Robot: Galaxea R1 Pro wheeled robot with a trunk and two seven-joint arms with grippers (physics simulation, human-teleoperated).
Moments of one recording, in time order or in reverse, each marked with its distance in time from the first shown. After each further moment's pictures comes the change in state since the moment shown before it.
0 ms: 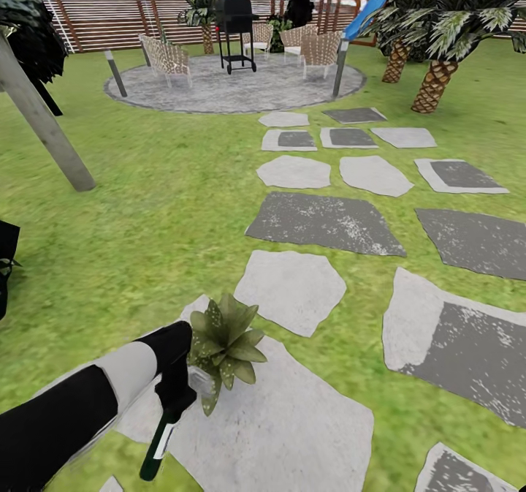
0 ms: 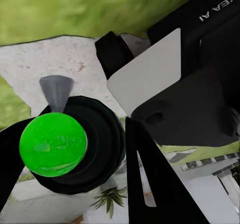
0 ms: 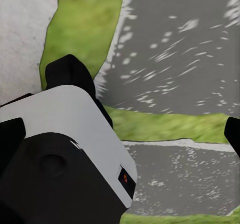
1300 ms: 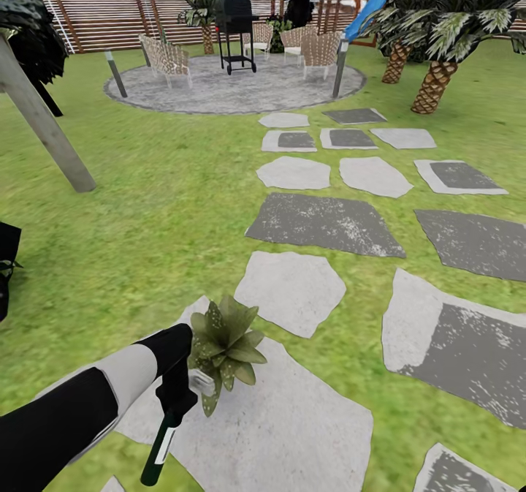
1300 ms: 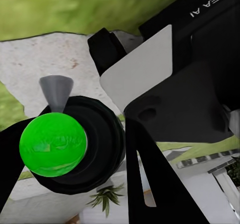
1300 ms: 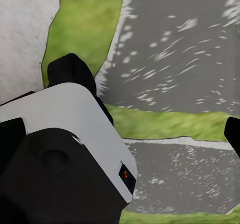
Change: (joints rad) left arm 0.011 -0.002 0.009 0.000 0.004 0.001 -0.005; right arm 0.000 0.000 -0.001 0.000 -0.001 0.000 0.001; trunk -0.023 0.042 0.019
